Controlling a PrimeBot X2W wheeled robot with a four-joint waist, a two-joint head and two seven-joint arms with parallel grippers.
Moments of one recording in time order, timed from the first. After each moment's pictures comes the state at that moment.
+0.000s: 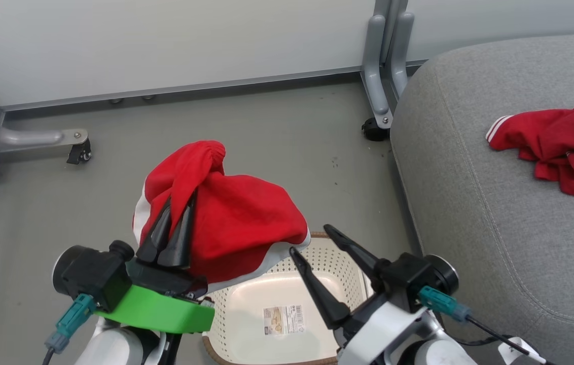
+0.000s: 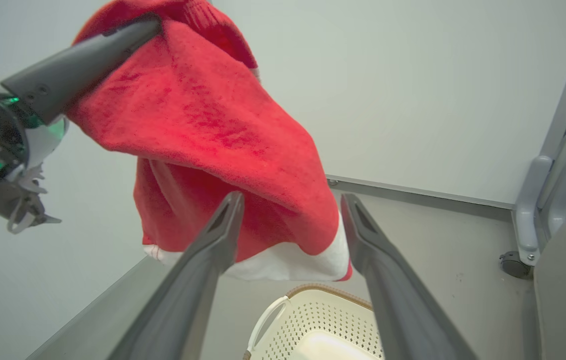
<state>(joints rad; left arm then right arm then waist) -0.16 0.32 -0.45 -0.19 -0.49 0.09 -0.19 -0.08 -0.06 0.49 -0.08 0.21 0.13 0.00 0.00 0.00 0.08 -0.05</state>
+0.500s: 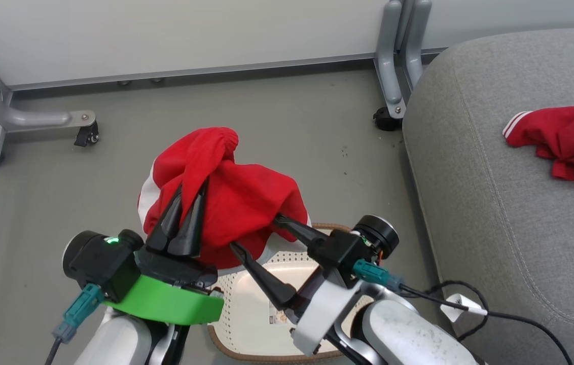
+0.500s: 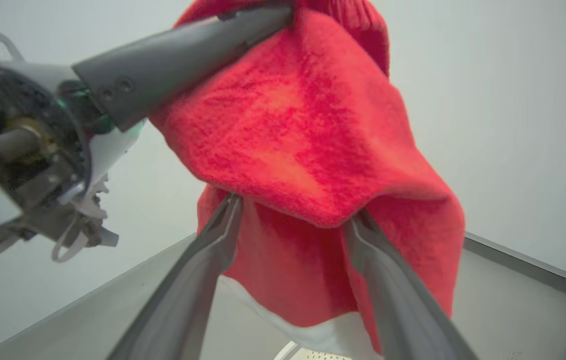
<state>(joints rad) -0.21 0.30 -0.48 -0.17 -0.49 0.07 -0.20 -0.37 -0.06 0.73 0.13 0.26 0.13 -0.07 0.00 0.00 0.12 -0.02</state>
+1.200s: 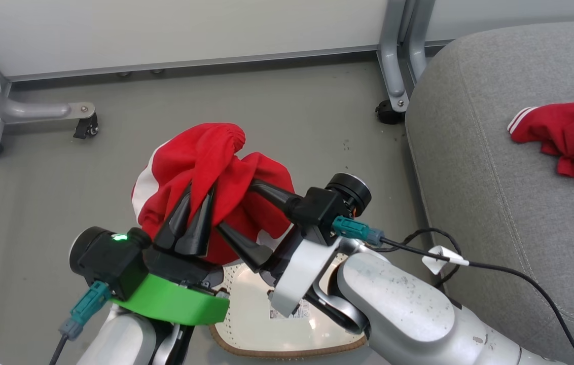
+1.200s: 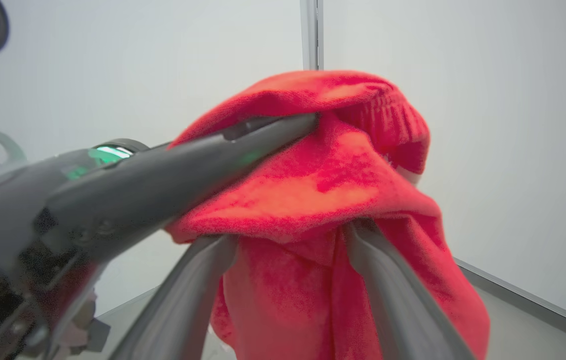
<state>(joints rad) -0.23 0.30 -0.50 -0.17 -0.49 0.06 -0.20 -0.63 -0.05 0.87 0.30 0.44 0.13 -0.19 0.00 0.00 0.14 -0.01</state>
